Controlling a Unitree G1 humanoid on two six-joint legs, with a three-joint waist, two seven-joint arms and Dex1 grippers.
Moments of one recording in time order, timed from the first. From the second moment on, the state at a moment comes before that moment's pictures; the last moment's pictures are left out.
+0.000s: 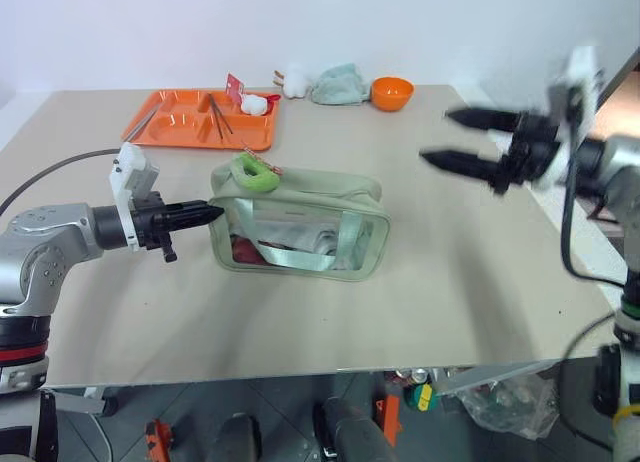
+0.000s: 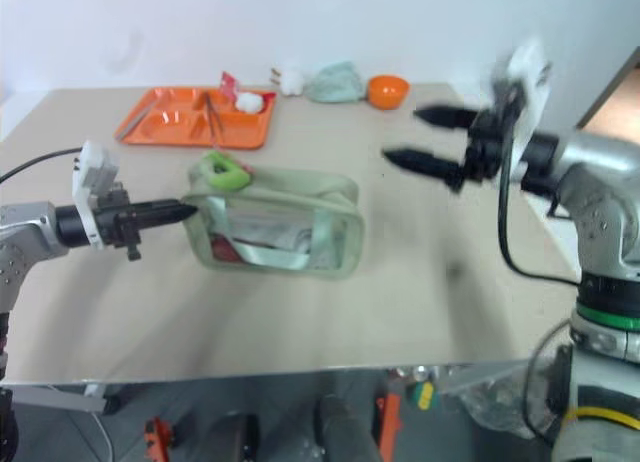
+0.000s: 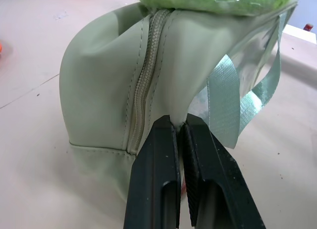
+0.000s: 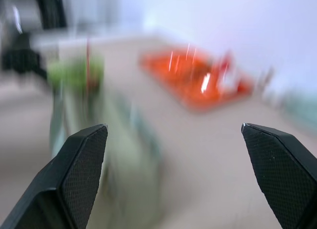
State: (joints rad) left arm -0.53 0.83 0.17 -0.03 -0.65 0.74 -1.06; right arm -0.94 -0.76 -0.22 -0.07 0.67 0.82 0.93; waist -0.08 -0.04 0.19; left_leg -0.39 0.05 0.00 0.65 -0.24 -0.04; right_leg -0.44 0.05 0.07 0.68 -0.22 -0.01
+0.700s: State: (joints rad) left arm -0.54 0.80 0.17 -0.03 -0.64 0.72 -1.05; right arm -1.04 -0.50 0.31 -0.17 0.39 0.66 0.93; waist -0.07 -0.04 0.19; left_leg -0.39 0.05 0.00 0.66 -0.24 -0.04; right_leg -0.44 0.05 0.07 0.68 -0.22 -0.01
